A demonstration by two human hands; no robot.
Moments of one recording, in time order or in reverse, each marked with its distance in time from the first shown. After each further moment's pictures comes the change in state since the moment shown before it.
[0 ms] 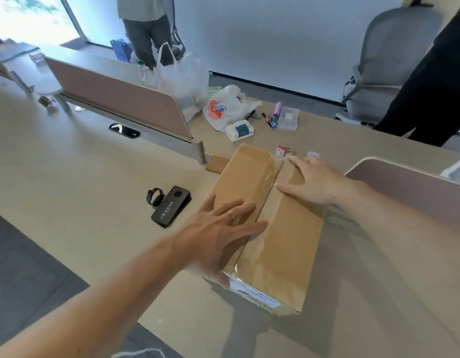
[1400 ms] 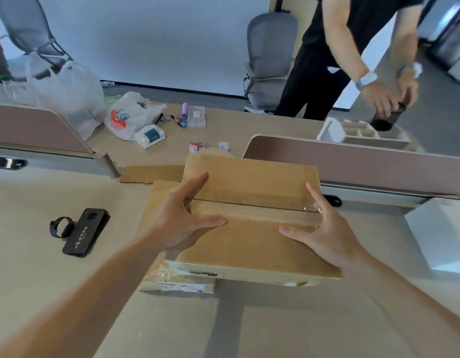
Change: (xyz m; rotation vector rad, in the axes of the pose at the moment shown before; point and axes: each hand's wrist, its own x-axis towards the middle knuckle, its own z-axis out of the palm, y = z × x) left_hand 0.083 0.079 -0.004 -1.277 0.319 -0.155; right_hand -0.245 0.103 0.072 0.854 0.379 0.376
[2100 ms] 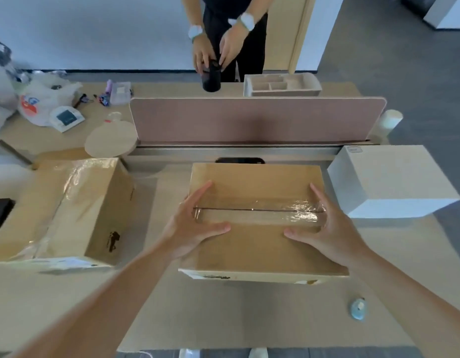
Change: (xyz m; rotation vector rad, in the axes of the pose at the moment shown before) left_hand -0.013 0.019 0.353 0.165 -0.084 -0.061; right_hand -0.068 0.271 -0.223 0.024 0.069 0.099
